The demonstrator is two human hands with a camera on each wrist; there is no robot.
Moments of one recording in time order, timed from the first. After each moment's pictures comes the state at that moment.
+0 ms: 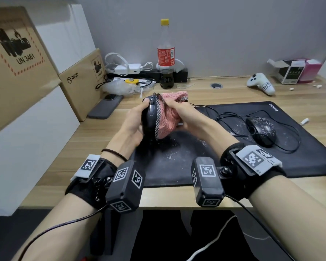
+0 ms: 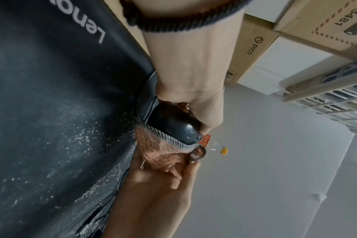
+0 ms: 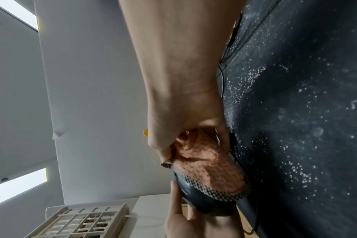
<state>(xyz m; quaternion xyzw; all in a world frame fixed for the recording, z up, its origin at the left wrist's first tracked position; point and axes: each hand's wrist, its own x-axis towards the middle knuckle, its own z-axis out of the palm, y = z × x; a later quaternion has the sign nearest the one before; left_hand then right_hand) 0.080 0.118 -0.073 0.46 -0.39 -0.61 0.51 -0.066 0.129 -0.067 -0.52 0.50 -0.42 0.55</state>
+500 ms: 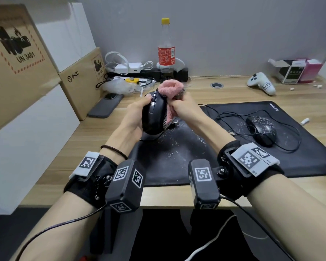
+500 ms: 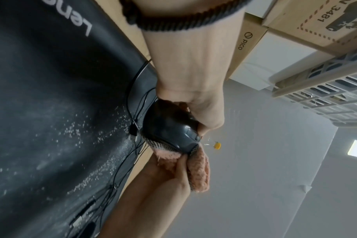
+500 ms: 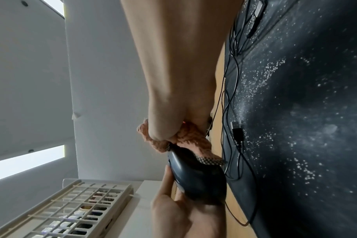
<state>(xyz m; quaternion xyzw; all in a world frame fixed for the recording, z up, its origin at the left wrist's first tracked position) 0.077 0.126 -0.058 0.43 -0.41 -0.61 0.51 -0.058 0.116 -0.063 -0.59 0.51 -0.49 0.38</state>
